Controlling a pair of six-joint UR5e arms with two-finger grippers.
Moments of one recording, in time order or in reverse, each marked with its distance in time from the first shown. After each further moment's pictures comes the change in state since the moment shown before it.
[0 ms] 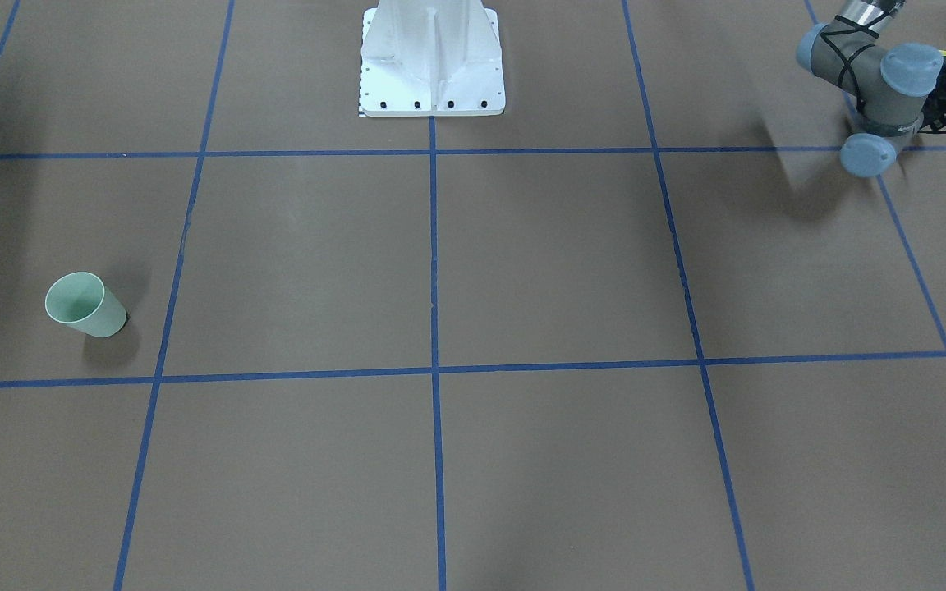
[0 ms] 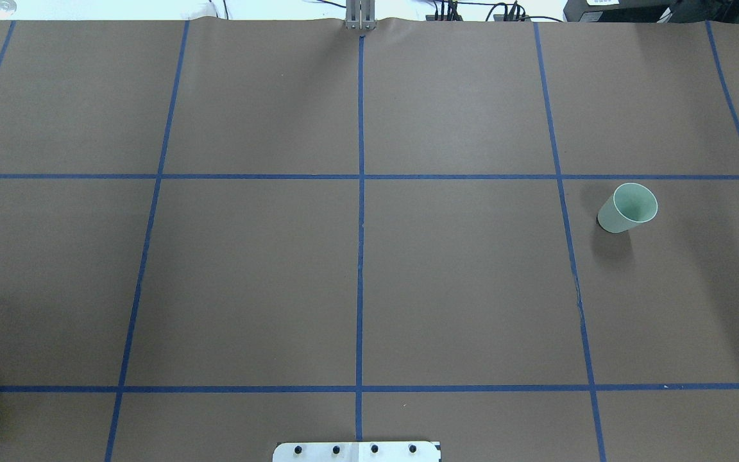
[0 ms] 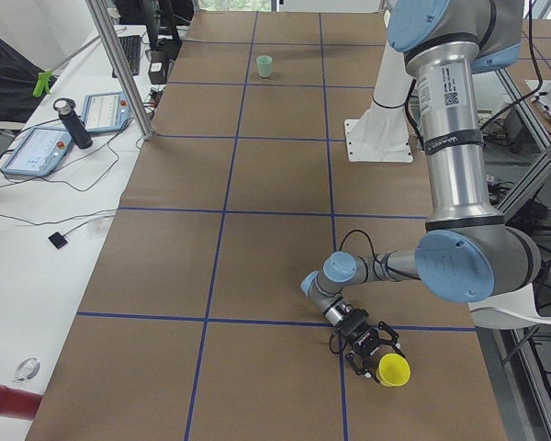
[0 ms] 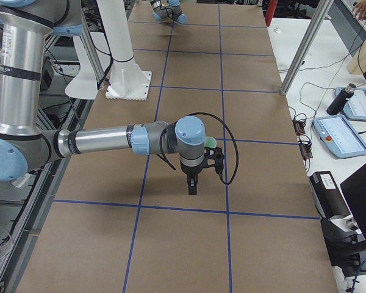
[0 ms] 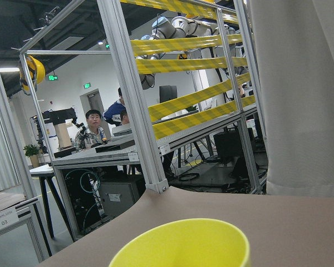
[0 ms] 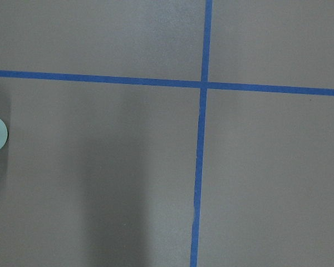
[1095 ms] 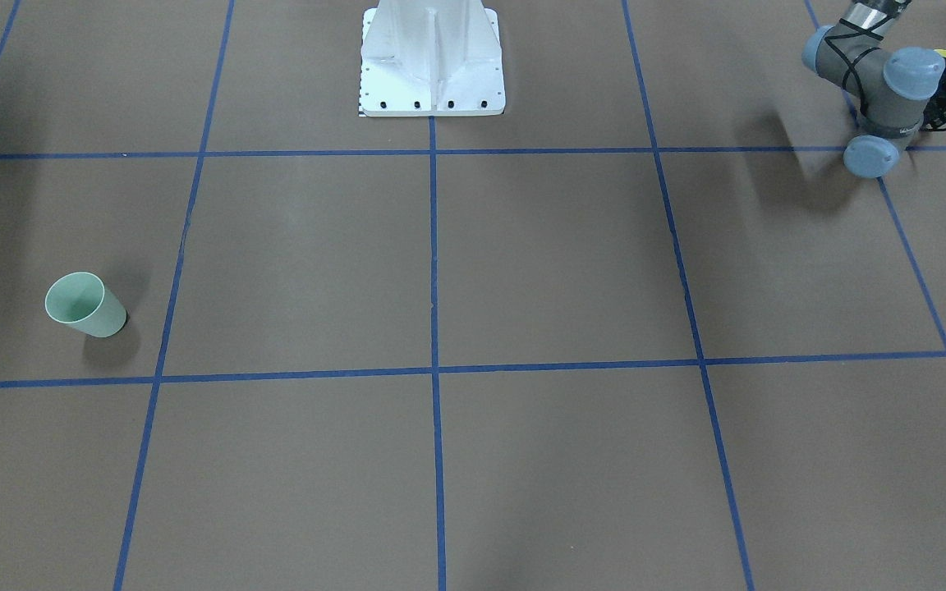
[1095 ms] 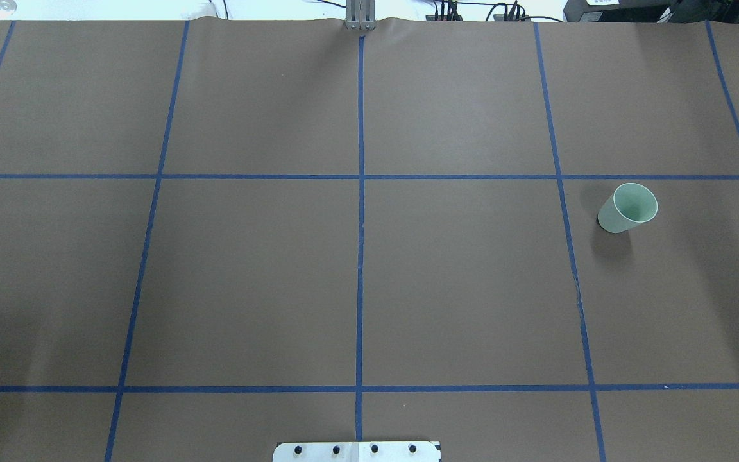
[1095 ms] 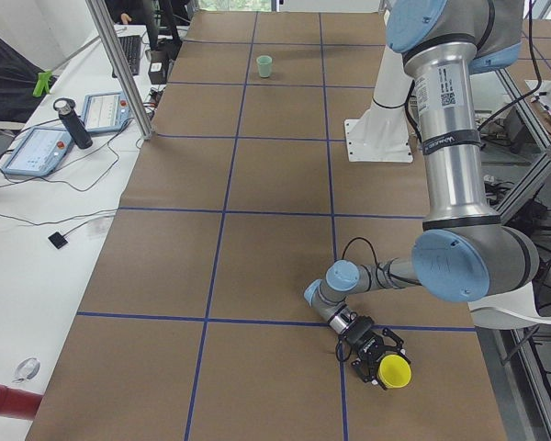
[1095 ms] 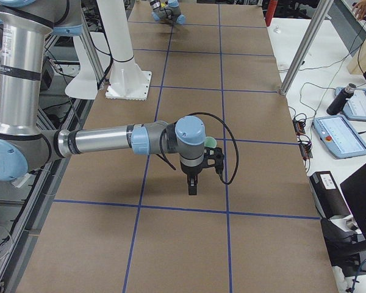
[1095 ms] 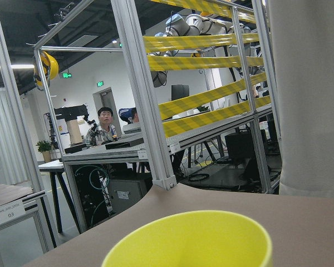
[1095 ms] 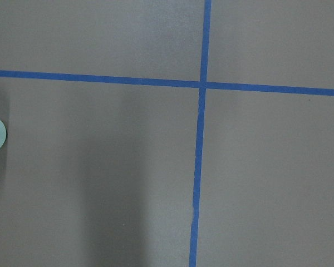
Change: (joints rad) left arm 0.032 0.000 0.051 -0.048 -0.054 -0.041; right arm 0.000 0.001 0.000 0.000 -0.002 0.000
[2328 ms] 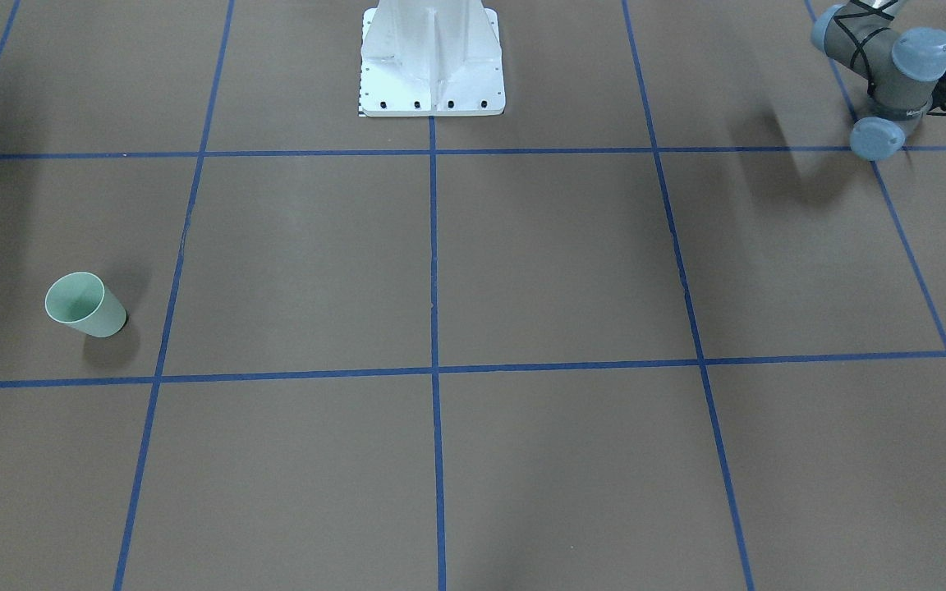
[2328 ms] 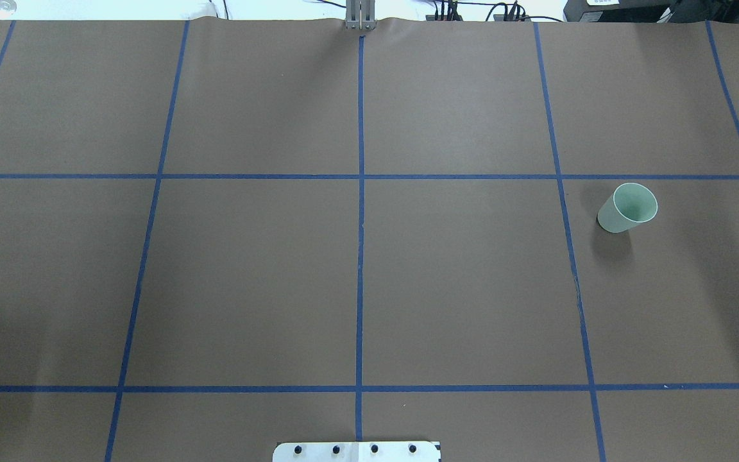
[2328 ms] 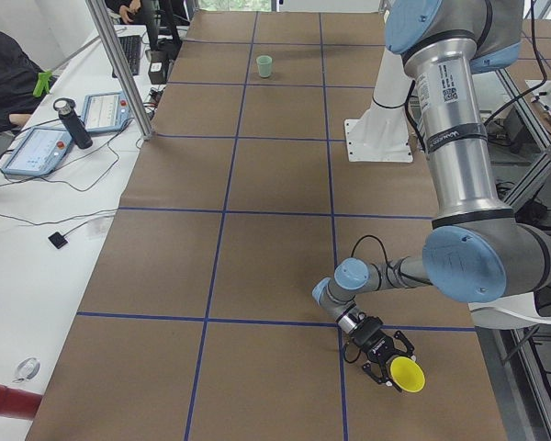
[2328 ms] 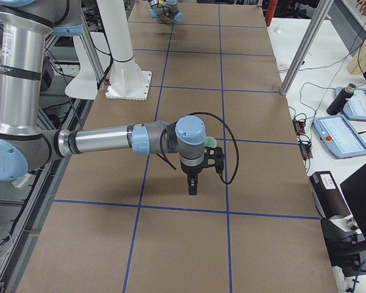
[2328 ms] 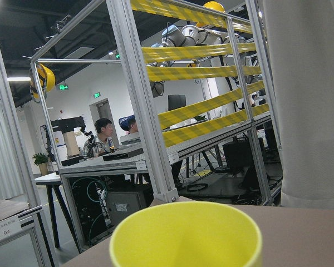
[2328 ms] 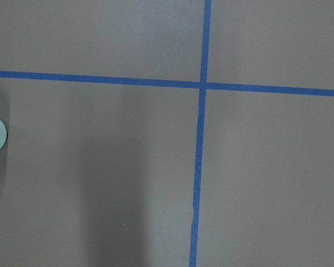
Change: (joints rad) left arm 0.030 0.105 -0.126 0.010 0.006 0.063; right arm 0.000 0.002 0.000 -0.002 0.000 0.000
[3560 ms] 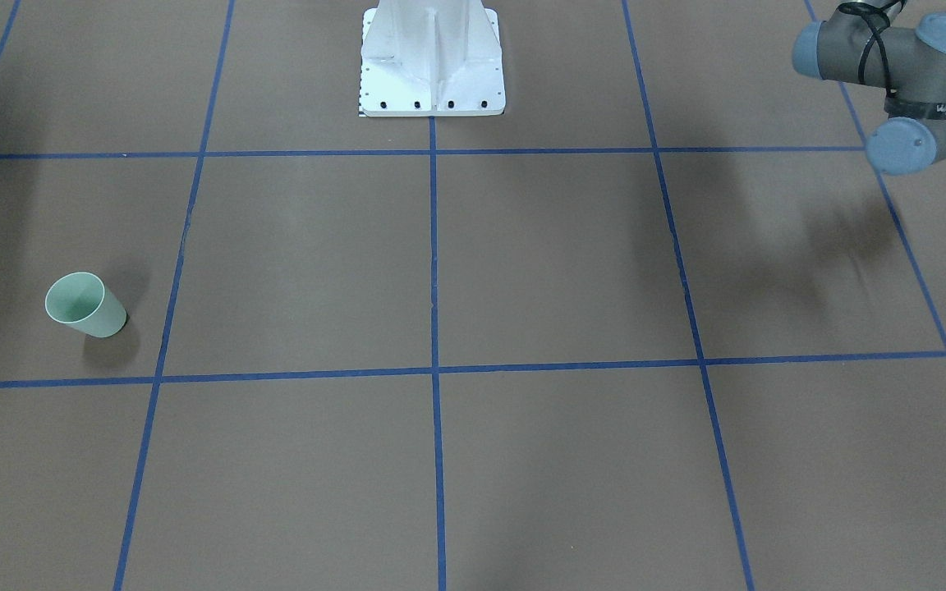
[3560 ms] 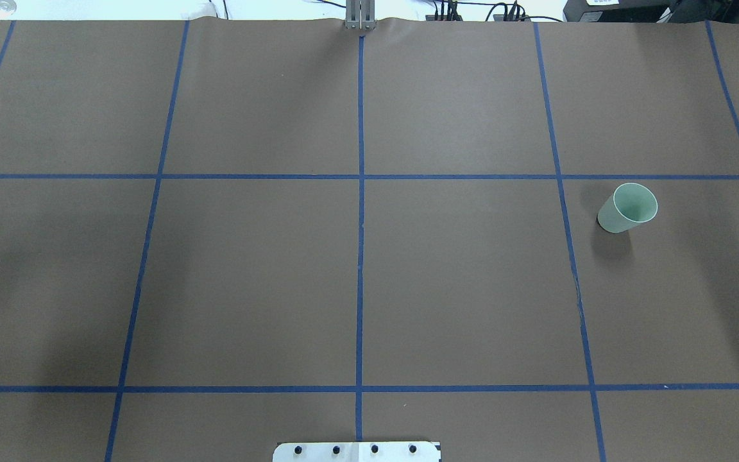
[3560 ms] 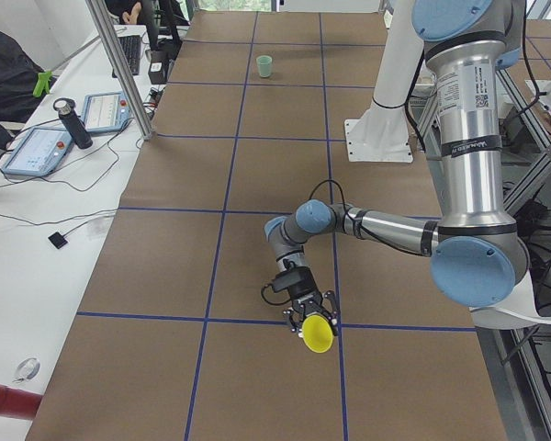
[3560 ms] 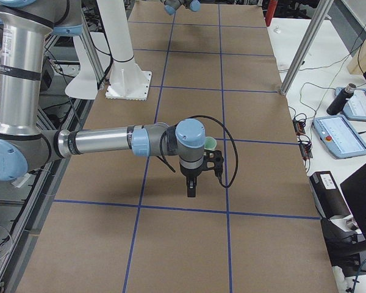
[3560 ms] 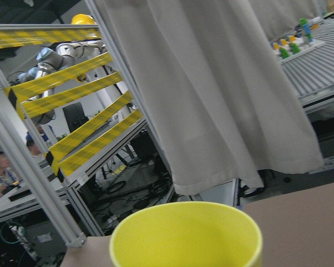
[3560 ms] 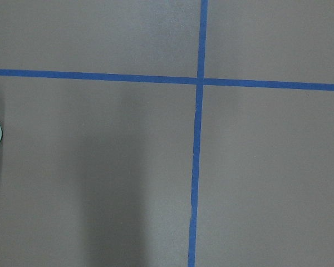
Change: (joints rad) left arm -0.420 -0.256 -0.230 0.199 0.550 0.507; right arm 0.000 -0.005 -0.014 -0.006 0.000 0.003
